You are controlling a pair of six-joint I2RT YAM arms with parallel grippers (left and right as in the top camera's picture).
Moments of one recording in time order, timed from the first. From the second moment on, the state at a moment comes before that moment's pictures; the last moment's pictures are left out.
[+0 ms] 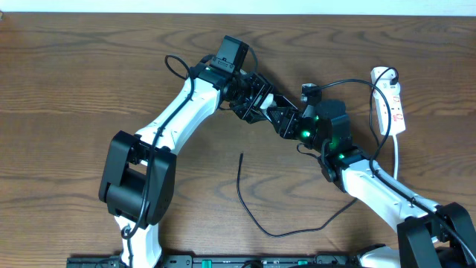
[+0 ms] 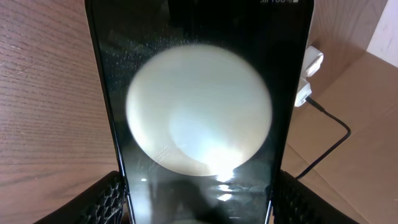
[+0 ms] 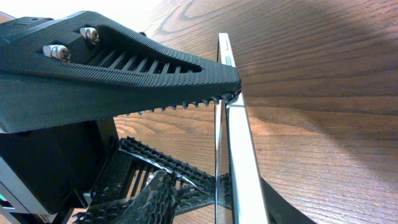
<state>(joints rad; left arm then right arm) -0.45 1.99 1.56 -0.62 0.67 -1.32 0.36 1.50 0.66 0.36 -0.37 0.72</state>
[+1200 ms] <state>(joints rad) -0.45 1.99 1.56 -0.61 0.67 -1.33 0.36 1.50 0.65 0.31 -0.34 0.72</state>
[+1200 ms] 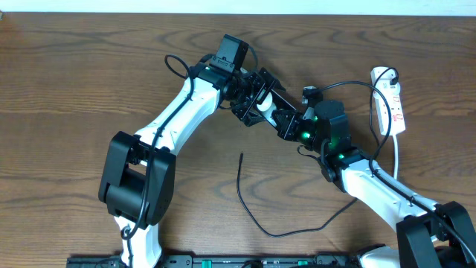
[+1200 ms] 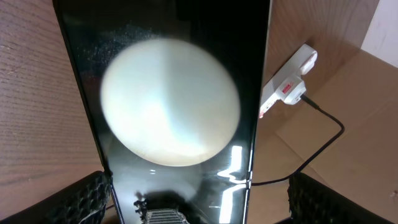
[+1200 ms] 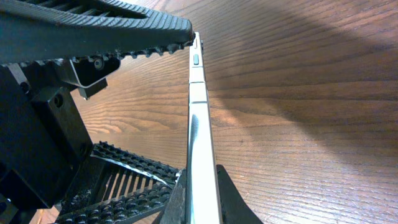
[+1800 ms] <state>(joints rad) -0.36 1.99 1.56 -0.22 1.05 -1.24 0.22 1.50 0.65 0.48 -0.37 1.04</state>
